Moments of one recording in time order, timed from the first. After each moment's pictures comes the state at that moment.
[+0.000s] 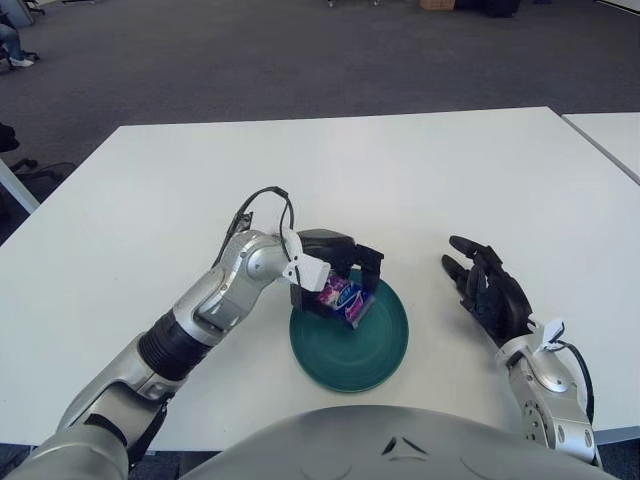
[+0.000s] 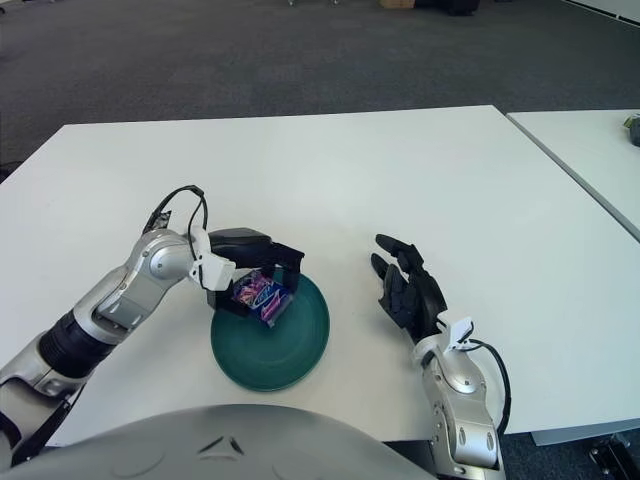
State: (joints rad) left arm -0.31 0.45 -0.57 -0.34 0.40 0.11 -0.84; right arm 0.43 -0.12 -0.11 -0.31 0.18 0.09 0.22
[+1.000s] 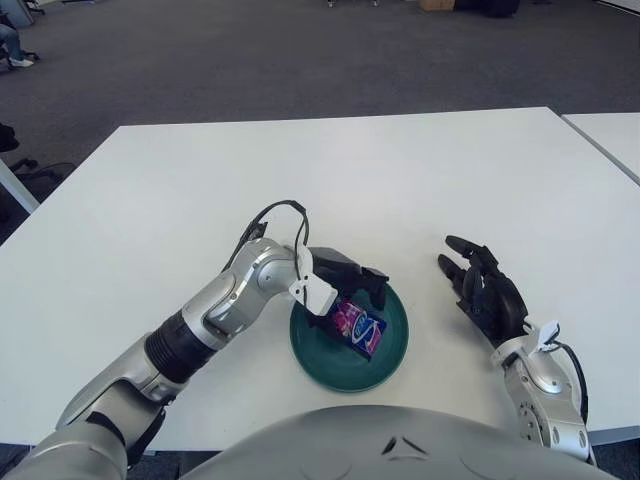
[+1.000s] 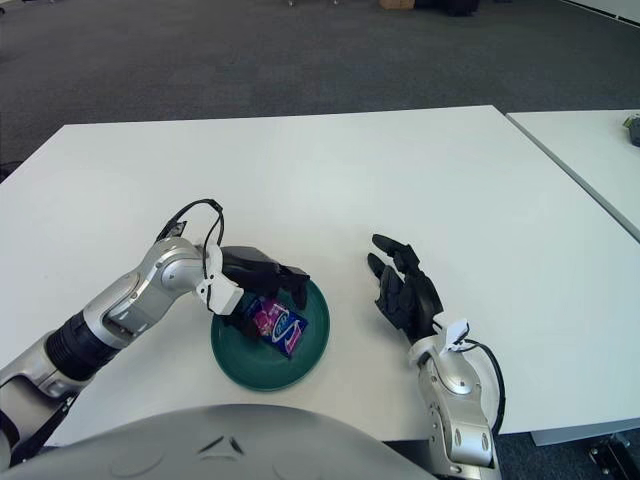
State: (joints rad) left arm -0.32 0.47 -0.64 -0.30 0.48 -0.02 -0.90; right arm 0.43 -0.12 -0.09 -0.28 0.18 0.04 0.22
